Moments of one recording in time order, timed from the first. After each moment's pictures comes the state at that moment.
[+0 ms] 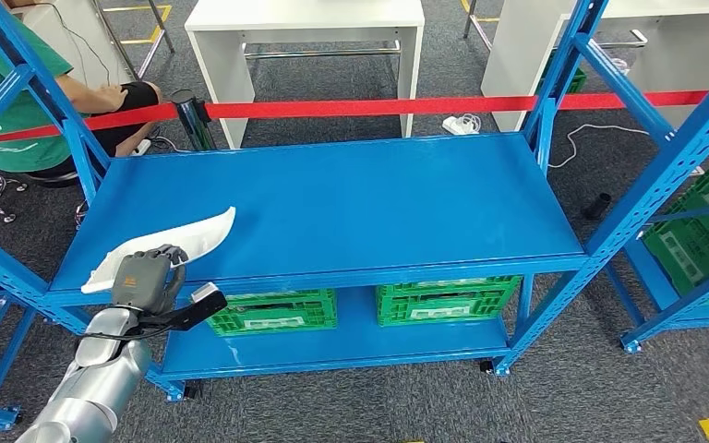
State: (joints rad) left arm -0.63 0.01 0.11 -0.35 -1.38 0.70 -0.37; right arm -0.09 0.21 -0.84 -0.20 0.74 -0.13 0.36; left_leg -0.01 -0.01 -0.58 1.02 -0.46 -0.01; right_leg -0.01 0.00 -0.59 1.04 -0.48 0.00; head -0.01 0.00
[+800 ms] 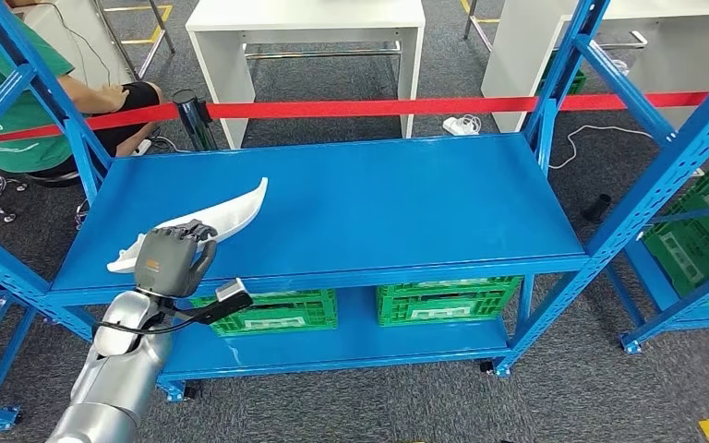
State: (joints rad) left arm -0.54 -0.11 0.01 -0.71 -1.33 0.70 -0.50; right arm -0.09 0.21 -0.85 -0.20 0.77 -0.15 0.36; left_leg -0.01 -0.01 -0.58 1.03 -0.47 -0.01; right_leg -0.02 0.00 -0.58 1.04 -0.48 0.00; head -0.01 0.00
